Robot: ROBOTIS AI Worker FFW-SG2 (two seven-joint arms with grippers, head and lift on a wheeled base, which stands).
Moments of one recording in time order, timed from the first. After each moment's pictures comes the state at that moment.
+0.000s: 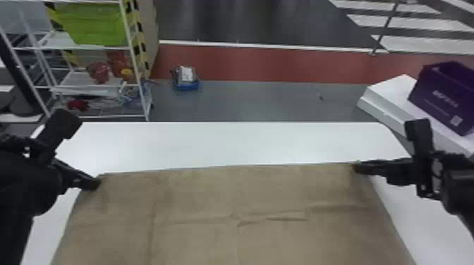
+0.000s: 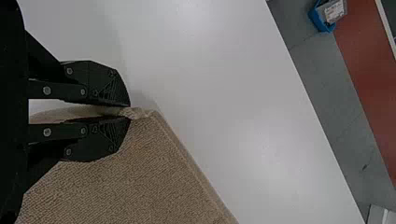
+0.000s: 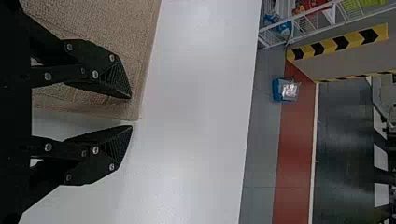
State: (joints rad) left arm -0.27 0.18 0.08 -1.56 -0.88 0.95 -1.20; right arm -0.30 -0.44 -0.15 -1.28 0.04 0.73 0.71
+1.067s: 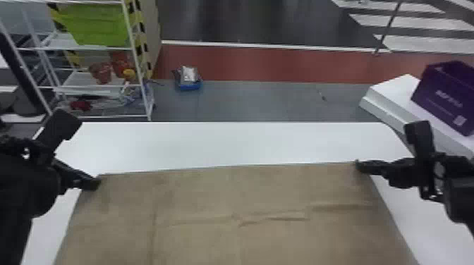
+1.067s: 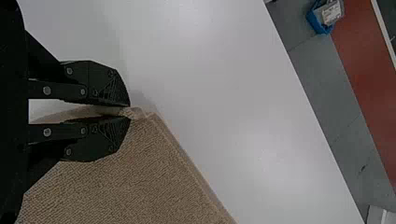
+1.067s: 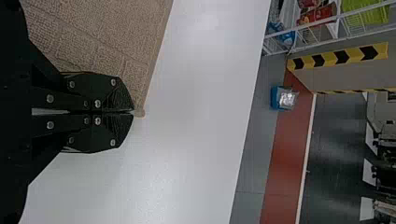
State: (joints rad) left arm -0.27 0.18 0.10 -1.56 -0.88 0.92 -1.20; right arm -0.27 -0.46 -0.13 -1.27 0.07 0.63 0.73
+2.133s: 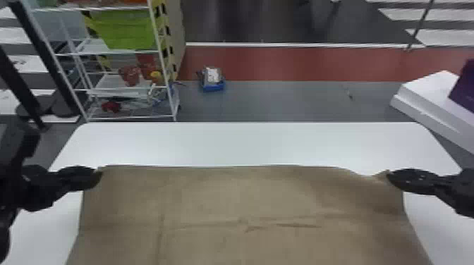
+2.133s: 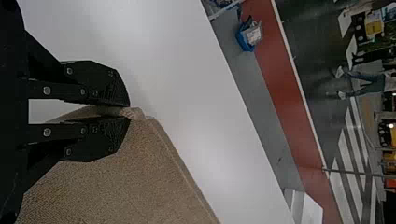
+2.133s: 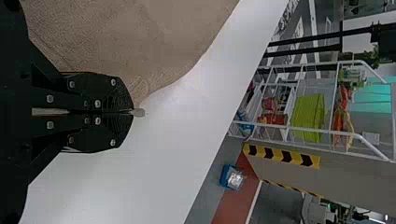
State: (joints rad) left arm -0.02 0.16 0.45 -1.83 -0.59 0.59 -1.22; right arm 0.08 -0.49 -0.31 -1.69 0.02 0.38 1.11
